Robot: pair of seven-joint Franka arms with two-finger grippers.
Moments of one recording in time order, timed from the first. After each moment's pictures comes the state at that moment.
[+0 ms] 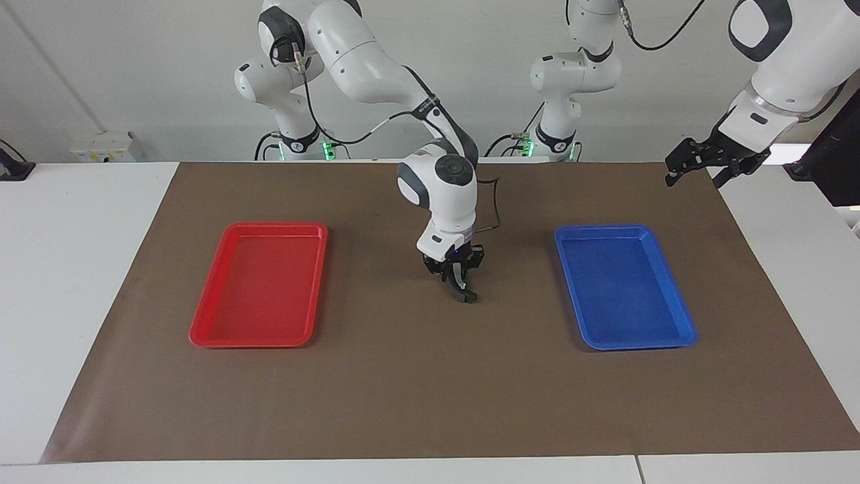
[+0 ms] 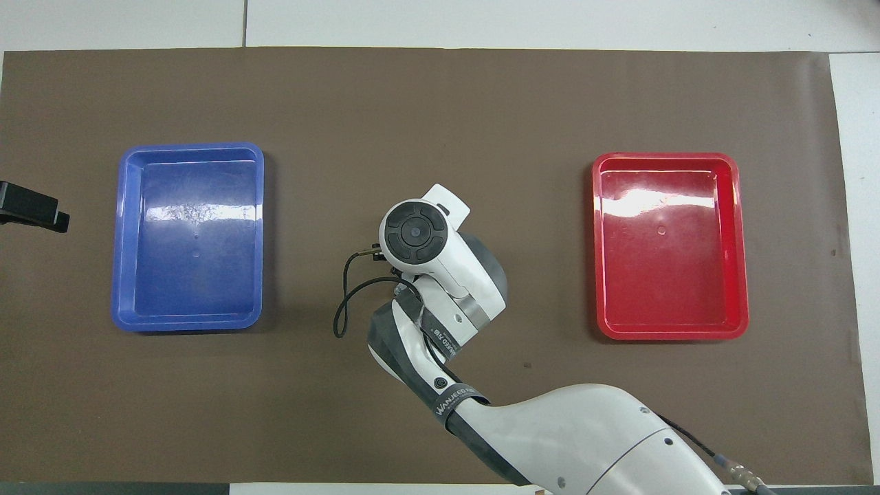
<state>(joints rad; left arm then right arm) -0.01 0.02 0.04 -1.55 -0.02 1.48 0.14 0.70 0.55 -0.03 -1.66 0.02 2.29 0.58</state>
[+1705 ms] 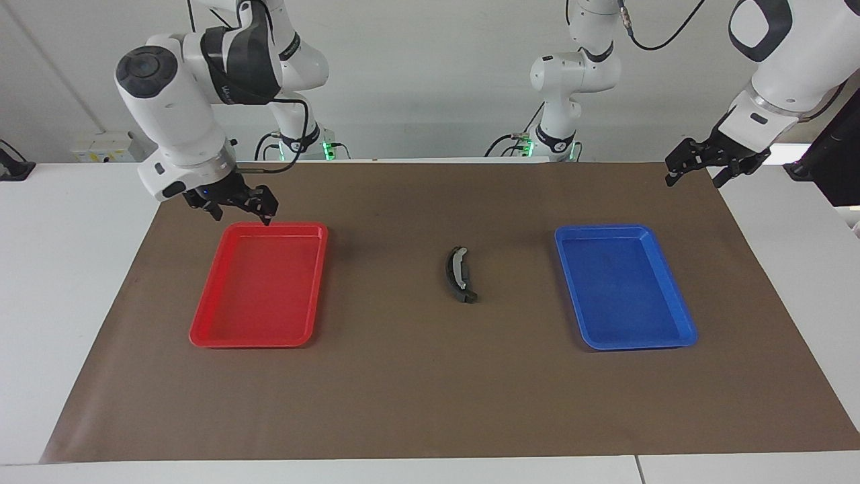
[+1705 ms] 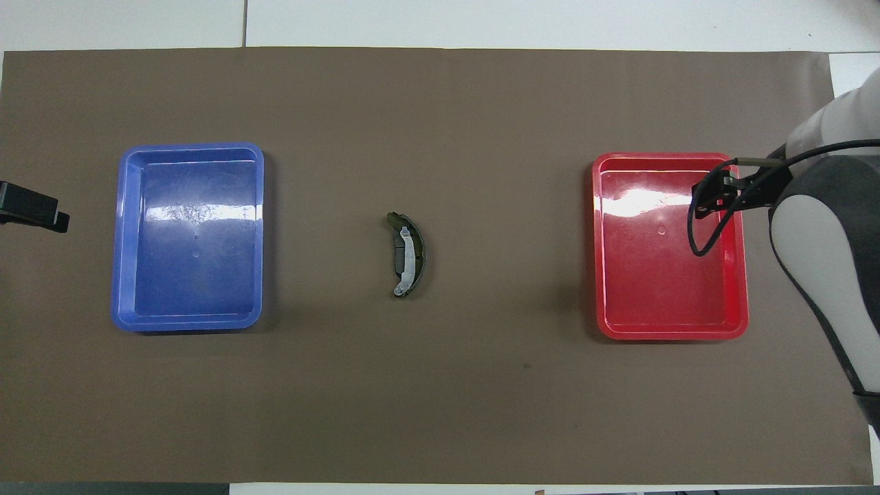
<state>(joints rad) -0.01 0.02 0.04 -1.55 -0.02 1.48 0.14 0.08 0.05 -0.06 -1.69 -0.02 1.63 0.13</state>
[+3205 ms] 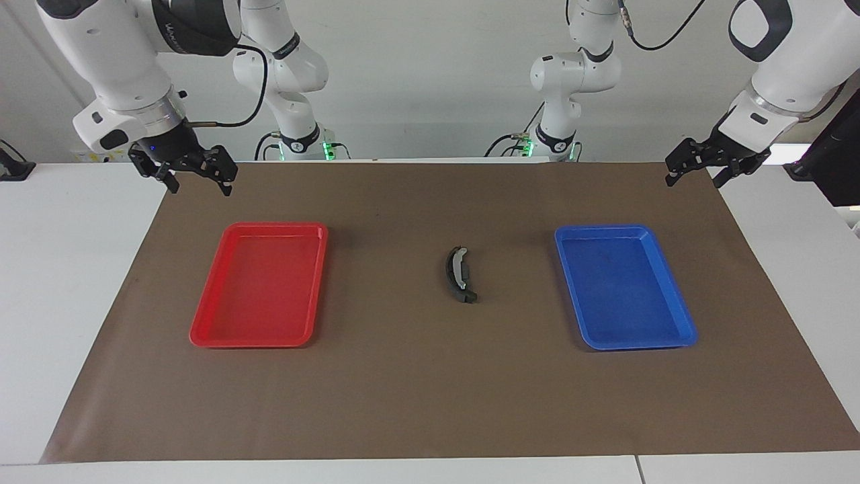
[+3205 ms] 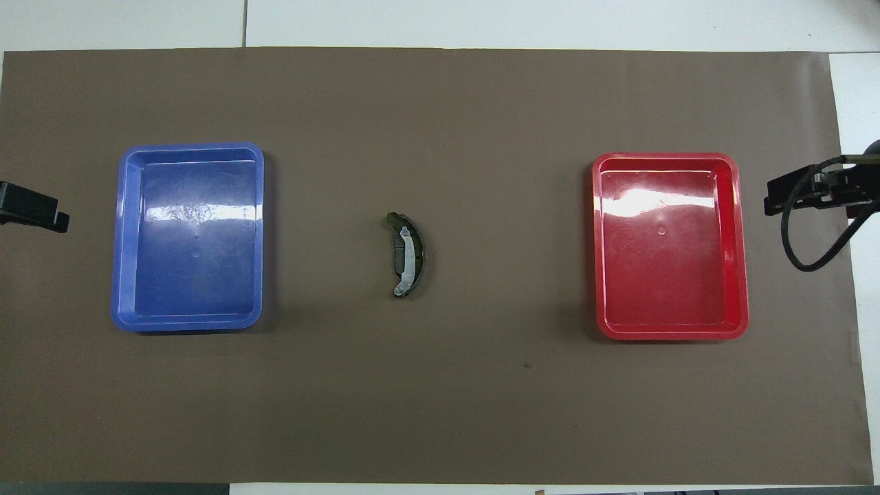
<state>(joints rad) -0.01 0.02 0.04 -1.55 -0.02 1.48 0.14 -0.07 0.00 0.05 -1.59 -0.03 1.54 0.05</state>
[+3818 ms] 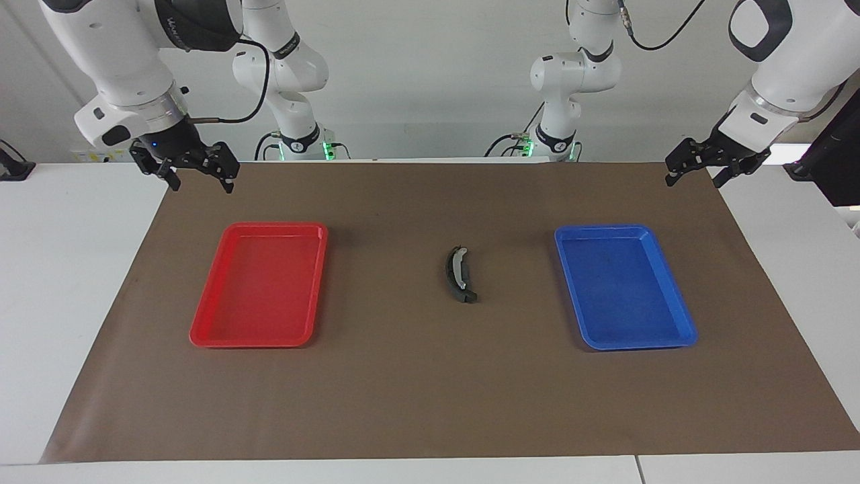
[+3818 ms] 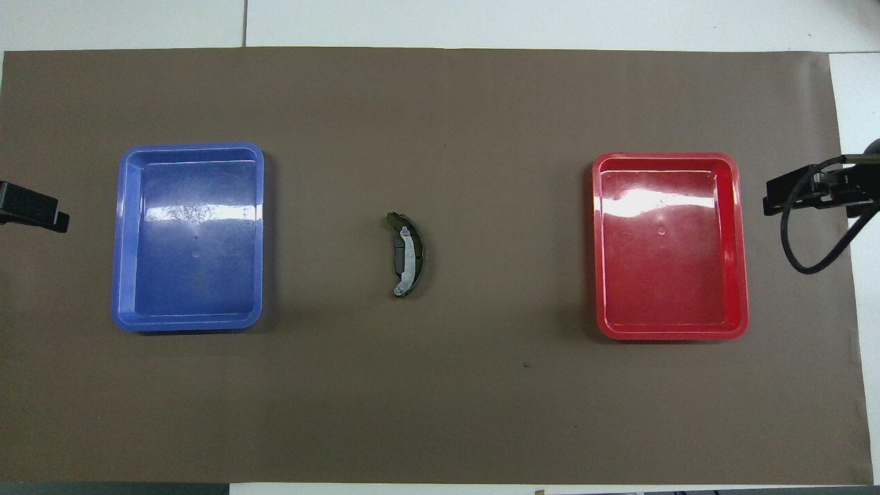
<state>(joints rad) -0.01 0.02 0.04 -1.55 -0.02 1.48 0.14 -0.04 0.00 0.03 -1.57 -0.03 1.53 0.05</state>
